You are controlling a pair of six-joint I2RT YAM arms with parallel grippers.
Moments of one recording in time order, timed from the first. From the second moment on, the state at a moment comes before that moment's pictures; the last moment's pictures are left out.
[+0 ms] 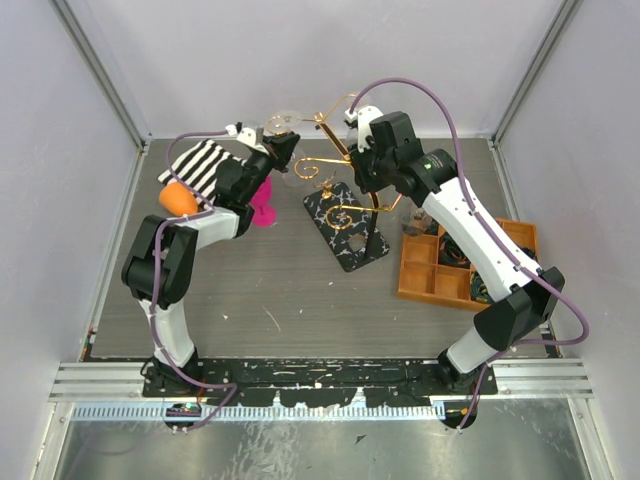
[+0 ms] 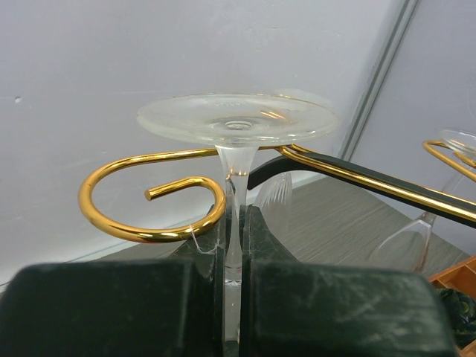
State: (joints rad) left arm -0.38 1.89 1.12 1.14 0.23 -0.27; right arm 0.52 1.57 1.72 -0.81 0.07 -0.03
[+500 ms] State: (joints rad) left arm -0.38 1.93 1.17 1.08 0.19 -0.27; right arm 0.52 1.57 1.72 -0.81 0.07 -0.03
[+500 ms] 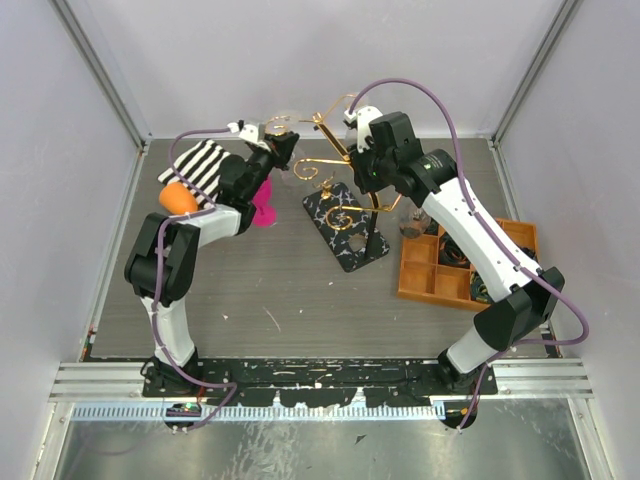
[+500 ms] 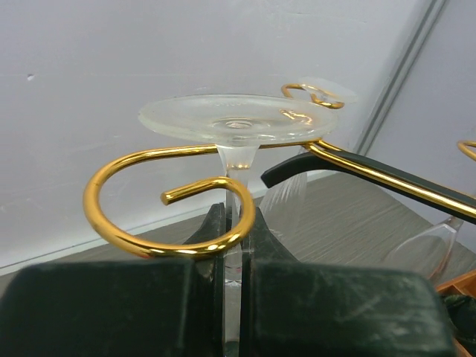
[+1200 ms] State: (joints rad) left arm -0.34 1.91 1.09 1.16 0.10 -0.32; right arm 0.52 1.56 1.72 -0.81 0.07 -0.03
